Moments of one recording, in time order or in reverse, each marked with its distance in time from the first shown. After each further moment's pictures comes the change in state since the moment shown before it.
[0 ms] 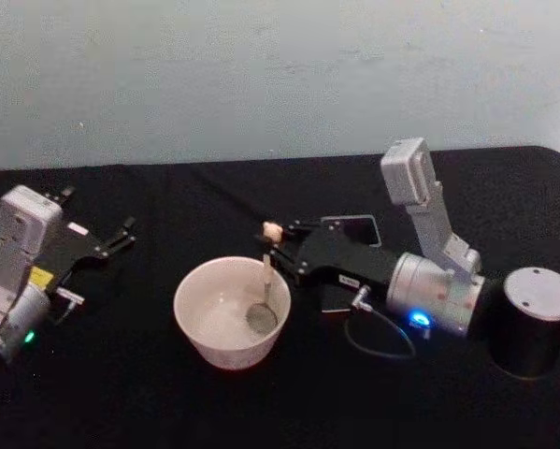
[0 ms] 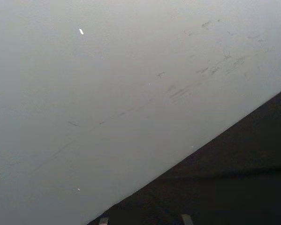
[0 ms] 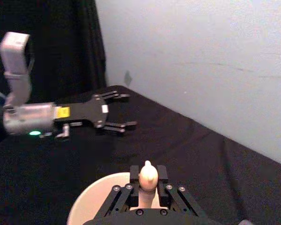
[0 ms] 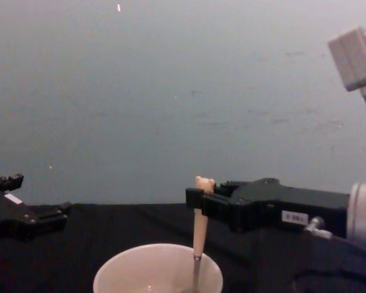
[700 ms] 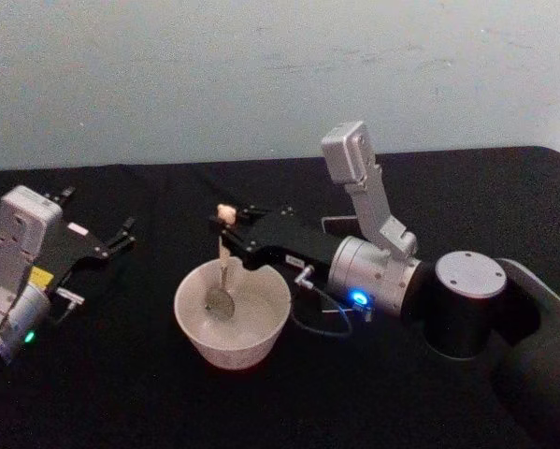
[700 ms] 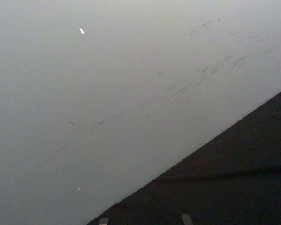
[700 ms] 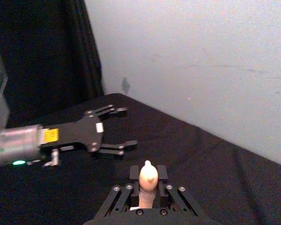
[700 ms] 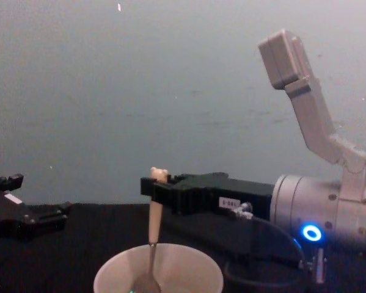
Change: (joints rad) left arm 0.000 0.000 0.000 0.000 0.000 0.000 0.000; right arm 0.102 -0.145 -0.057 0.148 0.001 0.010 -0.070
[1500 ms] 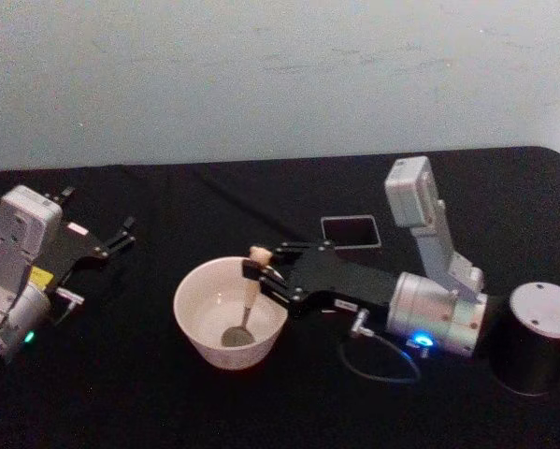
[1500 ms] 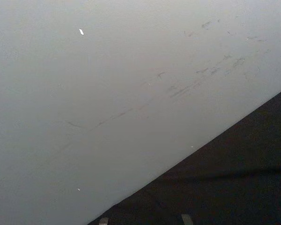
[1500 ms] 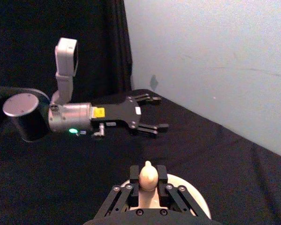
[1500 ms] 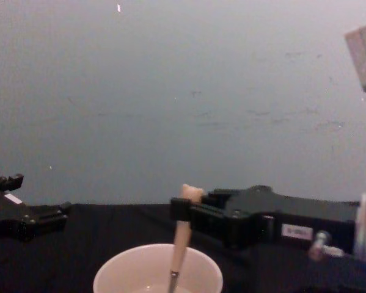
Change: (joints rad) left arm 0.000 0.000 0.000 0.000 0.000 0.000 0.000; right arm -0.136 0.181 0.035 -0.205 0.037 -0.034 0.140
